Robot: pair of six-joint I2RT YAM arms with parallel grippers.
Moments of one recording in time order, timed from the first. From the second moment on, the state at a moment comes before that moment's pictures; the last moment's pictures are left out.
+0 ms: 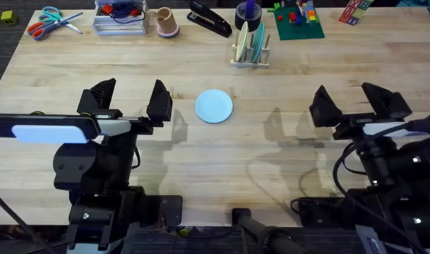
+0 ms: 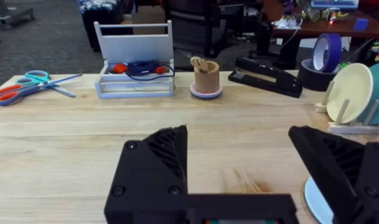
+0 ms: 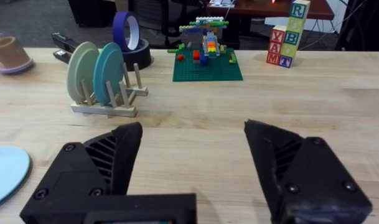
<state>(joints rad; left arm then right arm) 0.00 0.00 0.01 -0.02 0.01 0.00 0.00 0.00 0.01 -0.10 -0.03 0.00</state>
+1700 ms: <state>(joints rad) 0.00 0.89 1.27 -1.11 0.00 -0.04 0.00 0.77 1.04 -0.93 -0.01 0.02</state>
